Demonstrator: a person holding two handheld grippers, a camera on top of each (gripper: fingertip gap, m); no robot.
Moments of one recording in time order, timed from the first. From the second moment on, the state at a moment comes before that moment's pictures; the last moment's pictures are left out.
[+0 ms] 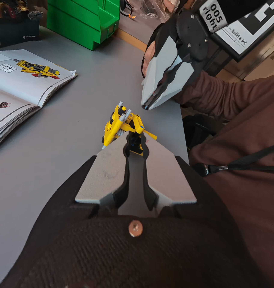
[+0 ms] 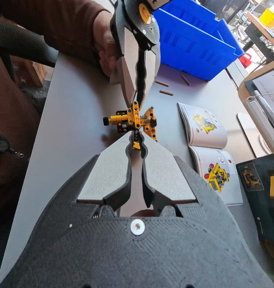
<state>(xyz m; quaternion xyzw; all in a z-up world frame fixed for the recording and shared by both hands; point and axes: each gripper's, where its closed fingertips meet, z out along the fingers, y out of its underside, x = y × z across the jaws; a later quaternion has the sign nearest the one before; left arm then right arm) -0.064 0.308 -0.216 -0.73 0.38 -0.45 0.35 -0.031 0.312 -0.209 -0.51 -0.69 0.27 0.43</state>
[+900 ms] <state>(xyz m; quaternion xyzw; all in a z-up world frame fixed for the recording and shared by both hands) -0.069 0.303 -0.223 -0.72 0.43 -0.44 0.33 -0.047 0.310 -0.233 -0.47 -0.77 0.16 0.41</state>
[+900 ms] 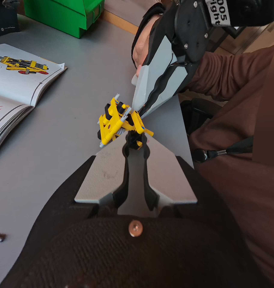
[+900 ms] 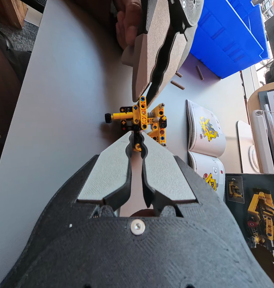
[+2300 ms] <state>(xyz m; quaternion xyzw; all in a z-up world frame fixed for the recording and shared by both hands) -0.063 0.315 -0.245 -0.68 0.56 -0.34 0.32 -0.039 0.313 -0.231 -0.44 -0.78 0.16 0.42</state>
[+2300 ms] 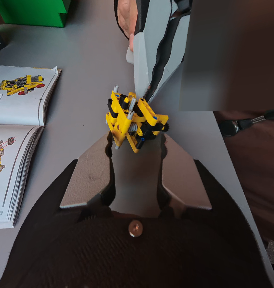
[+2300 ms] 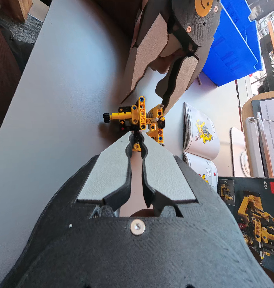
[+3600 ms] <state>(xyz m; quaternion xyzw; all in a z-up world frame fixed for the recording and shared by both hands) -0.054 0.324 -0.244 -0.62 0.63 -0.35 0.32 -0.032 0.316 -0.235 -0.44 -0.78 0.19 0.40</state>
